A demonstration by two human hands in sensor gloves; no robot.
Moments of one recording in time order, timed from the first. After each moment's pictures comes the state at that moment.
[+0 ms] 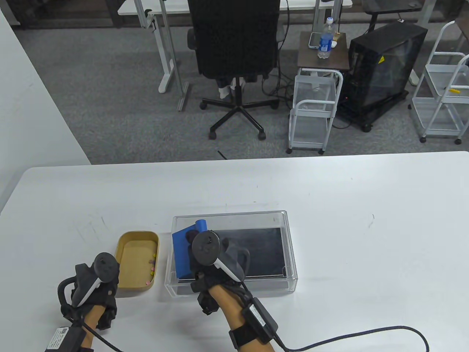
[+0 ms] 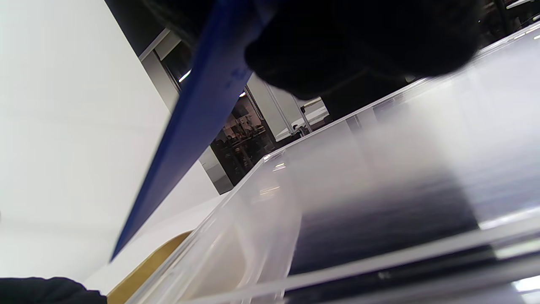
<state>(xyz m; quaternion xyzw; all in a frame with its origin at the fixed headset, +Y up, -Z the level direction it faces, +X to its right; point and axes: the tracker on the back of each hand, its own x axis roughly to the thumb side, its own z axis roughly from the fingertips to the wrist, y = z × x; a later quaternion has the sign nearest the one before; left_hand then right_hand) -0.396 -0.751 -0.378 -0.03 0.11 -0.01 0.99 -0.083 -0.666 -0.367 0.09 -0.03 0.96 0.27</state>
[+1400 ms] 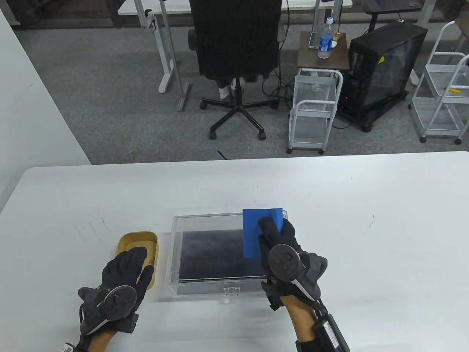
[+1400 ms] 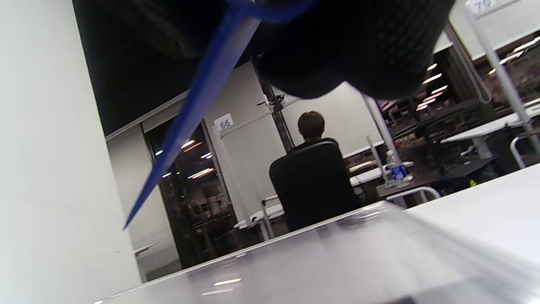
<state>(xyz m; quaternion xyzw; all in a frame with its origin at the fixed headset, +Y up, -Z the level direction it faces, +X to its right) -0.306 -0.686 -0.302 0.19 -0.17 0.05 0.97 0.081 -0.648 -0.323 0.01 -0.21 0.95 0.21</state>
